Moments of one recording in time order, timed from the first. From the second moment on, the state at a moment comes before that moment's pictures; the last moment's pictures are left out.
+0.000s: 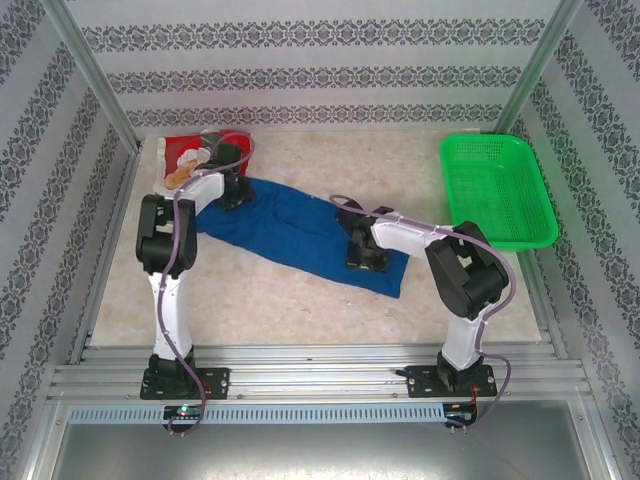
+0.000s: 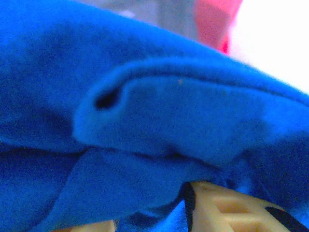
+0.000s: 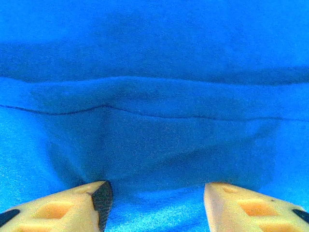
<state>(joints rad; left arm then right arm) -0.12 2.24 1.70 -0.59 -0.01 -0.57 0.59 1.85 1.14 -0.79 0.08 0.80</state>
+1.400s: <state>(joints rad) -0.28 2.58 2.58 -0.51 0.23 -0.53 0.67 1.38 0.98 -0.63 -0.38 1.00</state>
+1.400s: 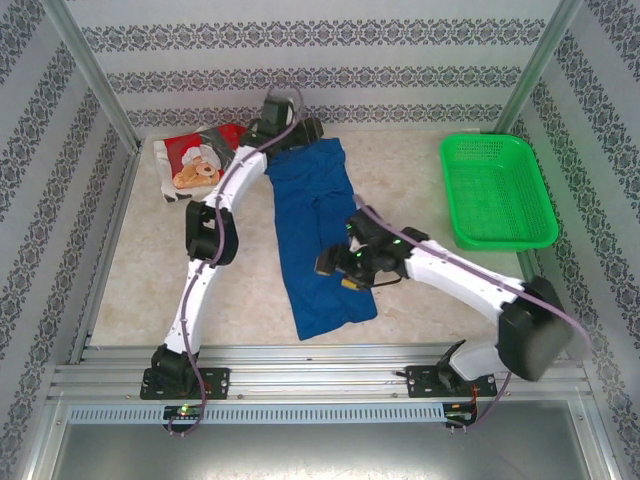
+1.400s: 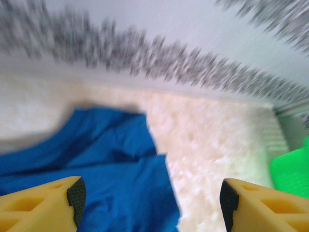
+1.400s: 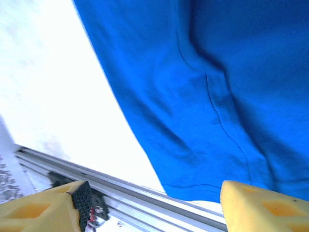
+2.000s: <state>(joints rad) -0.32 2.69 2.42 -0.51 0.07 -0.44 0.63 1.62 0.93 -0.55 -0.39 0.73</state>
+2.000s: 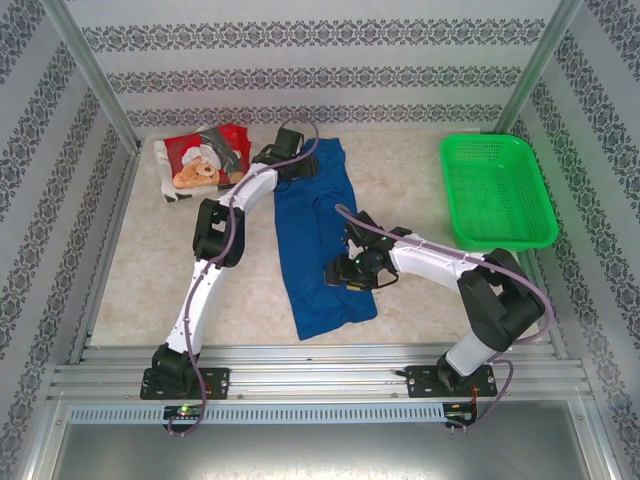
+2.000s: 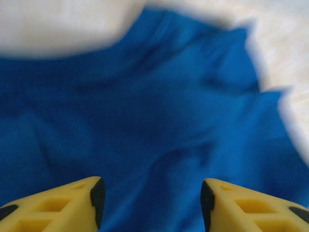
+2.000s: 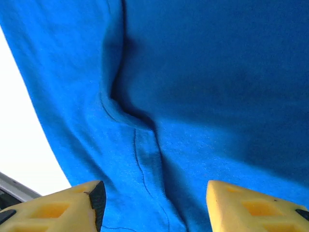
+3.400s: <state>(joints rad) -0.21 2.73 2.70 -0.25 0.30 -0.78 0.82 1.60 0.96 -0.48 -0.43 0.99</state>
